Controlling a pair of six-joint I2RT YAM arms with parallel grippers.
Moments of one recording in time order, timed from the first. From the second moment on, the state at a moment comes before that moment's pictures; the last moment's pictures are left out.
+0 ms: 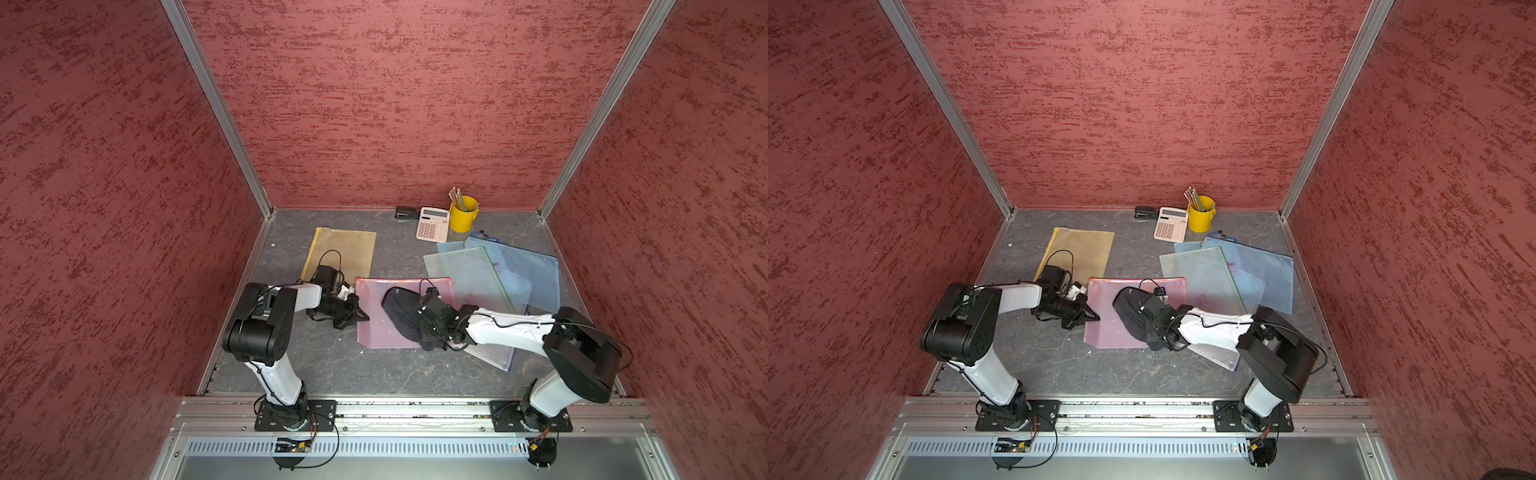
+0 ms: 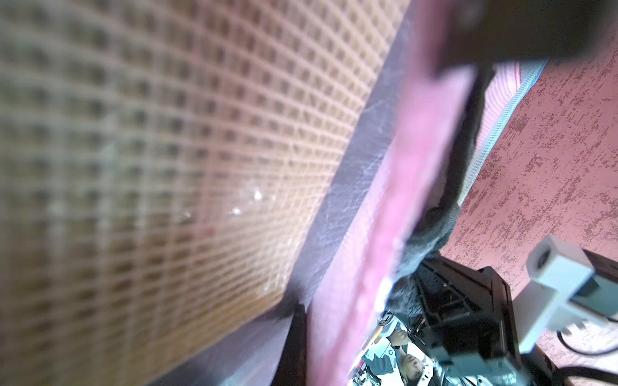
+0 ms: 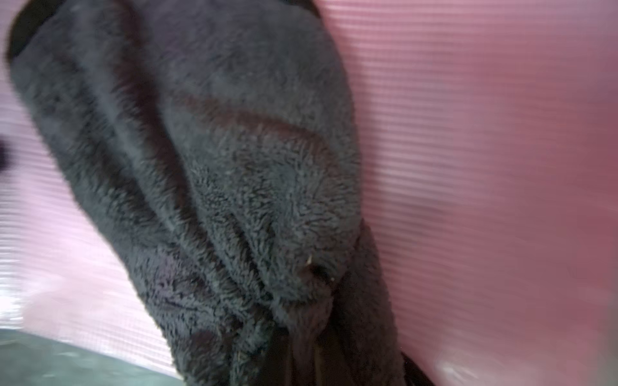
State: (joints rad) left arm -0.15 1.73 0.76 -0.40 0.78 -0.55; right arm 0.86 1.57 0.79 -0.42 0.16 0.76
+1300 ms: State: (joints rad) left arm -0.21 1.67 0.73 -0.42 0.68 -0.56; right arm 0.76 1.59 0.99 -0.47 0.15 0.83
